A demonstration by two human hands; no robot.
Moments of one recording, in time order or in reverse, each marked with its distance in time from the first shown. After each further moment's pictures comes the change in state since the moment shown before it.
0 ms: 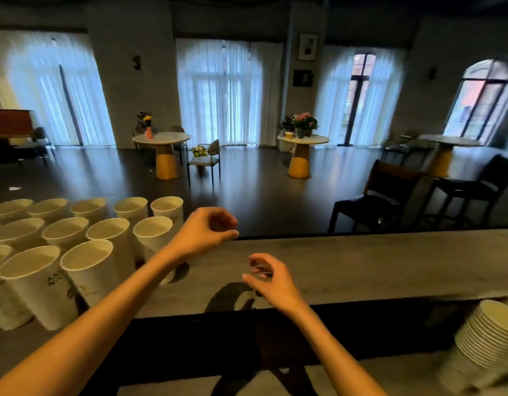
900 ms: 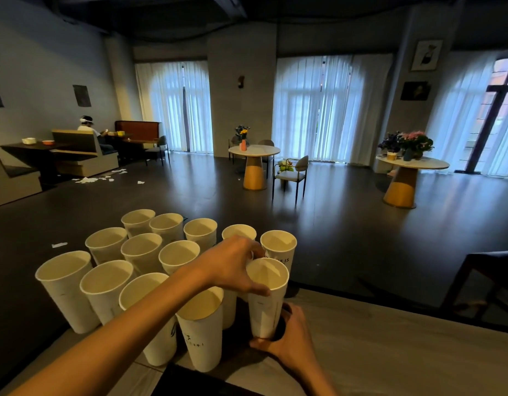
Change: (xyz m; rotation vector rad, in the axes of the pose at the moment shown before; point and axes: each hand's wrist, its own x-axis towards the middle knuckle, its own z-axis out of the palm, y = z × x) left_hand 0.001 -0.114 -0.146 0.564 -0.087 -0.141; right_hand 0.125 0.026 0.208 -0.219 -0.202 0.056
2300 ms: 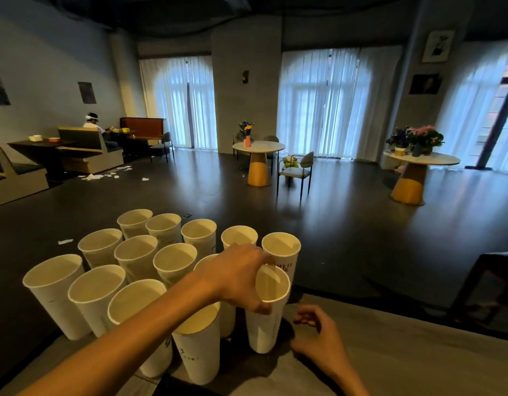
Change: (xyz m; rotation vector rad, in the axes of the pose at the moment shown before) left_hand 0.015 0.000 0.013 0.114 -0.104 0.041; right_hand 0.021 0.029 -0.041 0.148 -0.036 0.120
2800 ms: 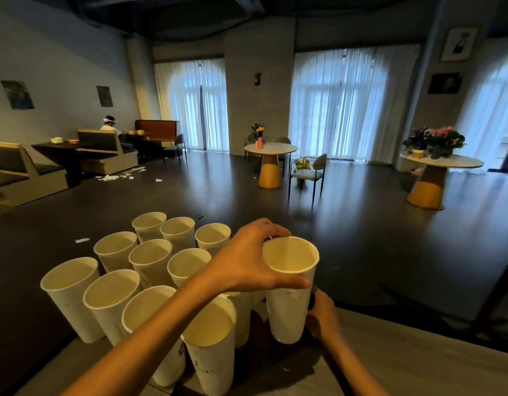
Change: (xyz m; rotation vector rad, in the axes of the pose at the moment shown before) left_hand -0.009 0.009 -0.036 -0.371 0.304 -0.125; right_hand 0.073 -0.034 0.027 0.005 0.086 0.002
